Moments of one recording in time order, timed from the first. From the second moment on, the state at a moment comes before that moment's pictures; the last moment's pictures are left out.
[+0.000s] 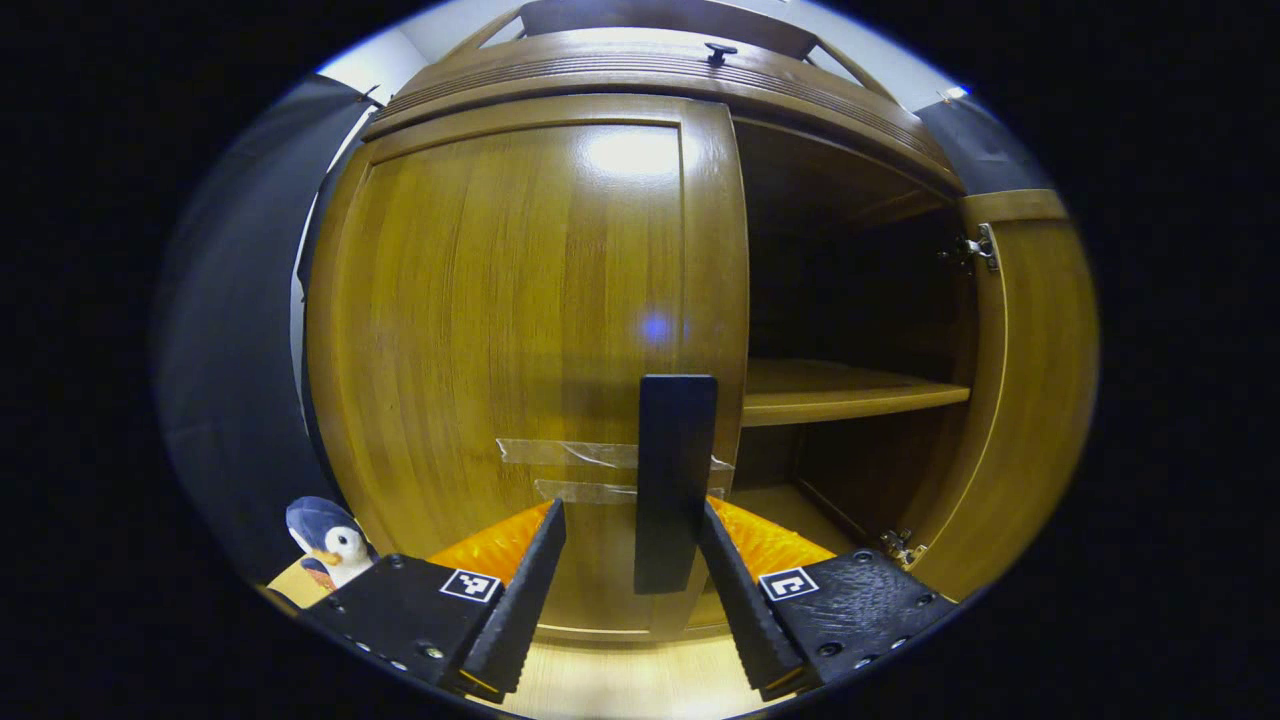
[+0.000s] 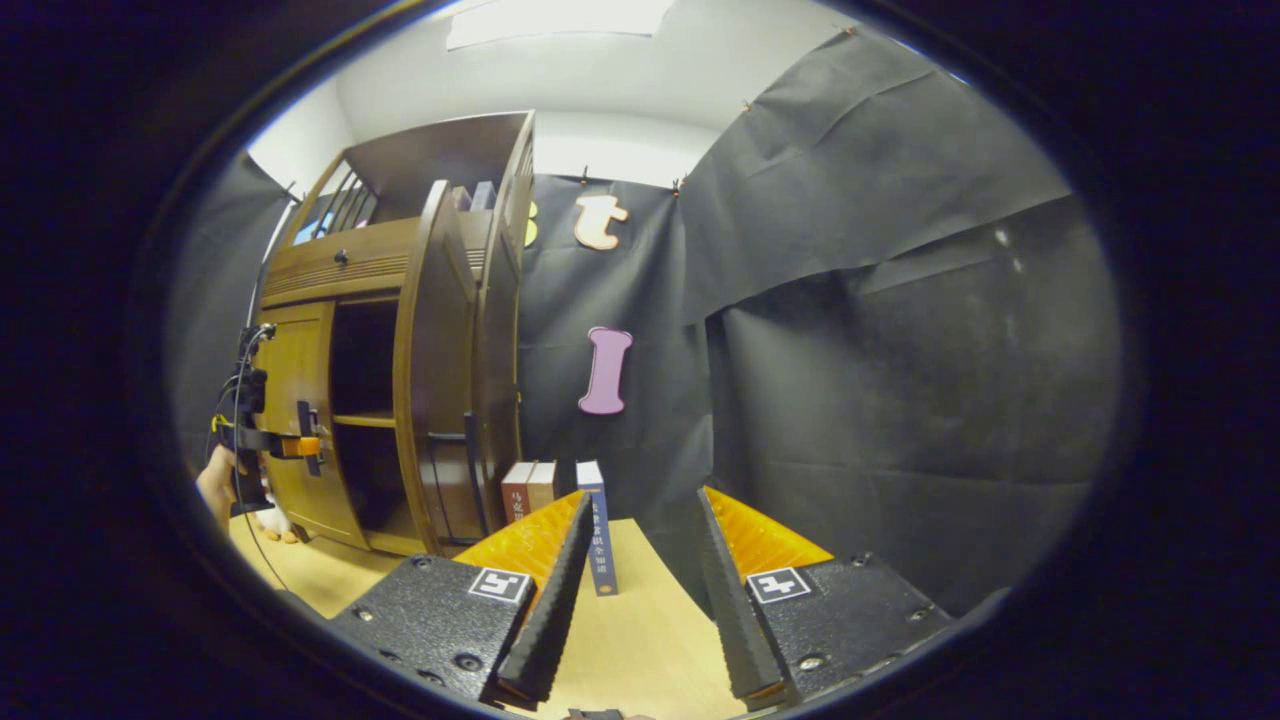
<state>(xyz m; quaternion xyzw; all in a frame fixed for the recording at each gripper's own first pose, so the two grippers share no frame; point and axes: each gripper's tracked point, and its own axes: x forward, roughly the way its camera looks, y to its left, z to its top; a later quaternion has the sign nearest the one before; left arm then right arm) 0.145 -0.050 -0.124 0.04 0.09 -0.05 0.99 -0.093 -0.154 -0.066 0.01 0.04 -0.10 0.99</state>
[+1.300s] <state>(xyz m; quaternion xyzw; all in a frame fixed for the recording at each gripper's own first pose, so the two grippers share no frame) 0.130 -0.065 -0.112 0.07 0.10 -0.07 0.99 -0.100 -0.140 -0.087 0.01 0.08 -0.11 0.99</state>
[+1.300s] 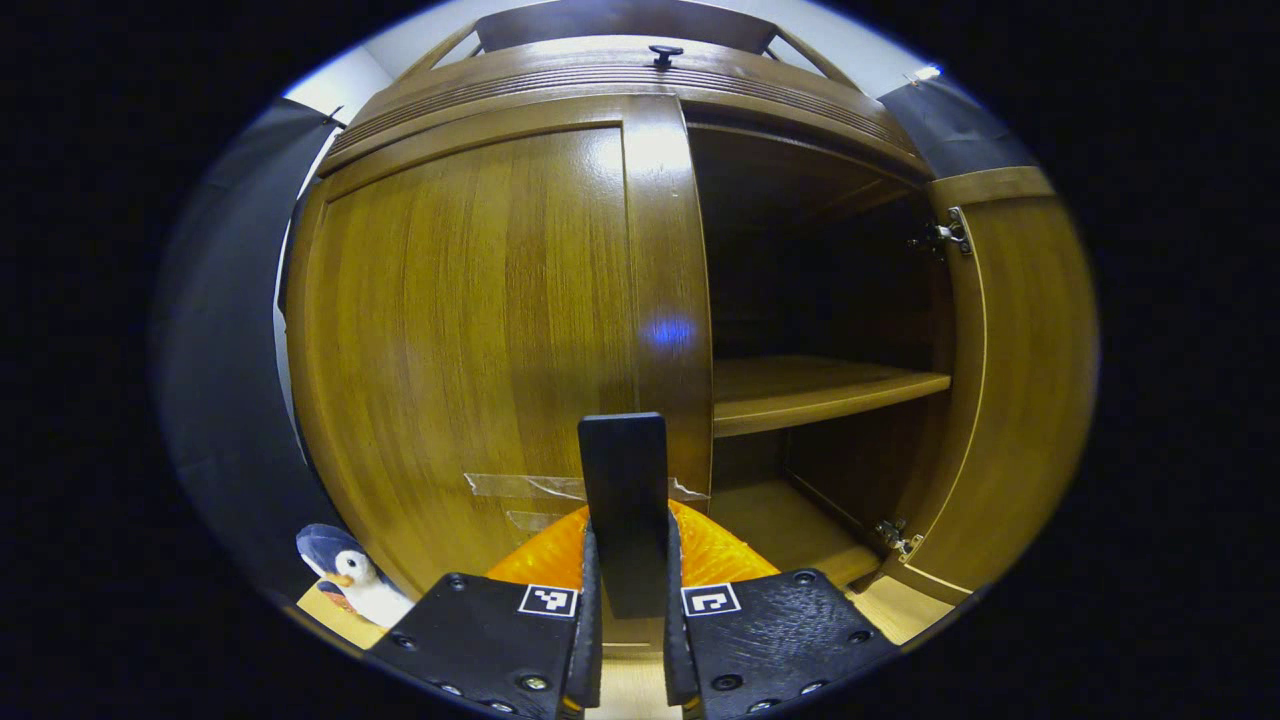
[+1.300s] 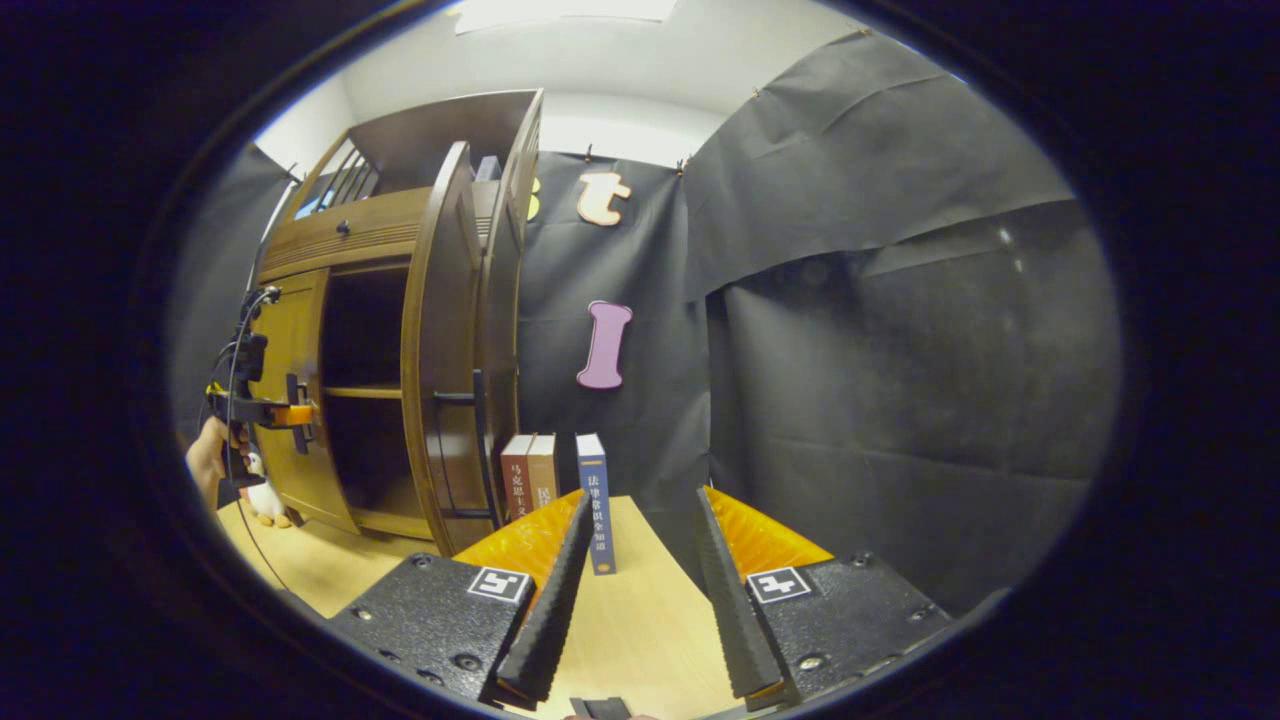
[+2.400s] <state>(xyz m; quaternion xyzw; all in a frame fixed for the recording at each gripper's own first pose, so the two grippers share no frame) 0.024 -0.004 -0.099 0.08 0.10 -0.07 0.99 -0.110 -0.085 -0.090 0.04 0.08 -0.05 0.99</state>
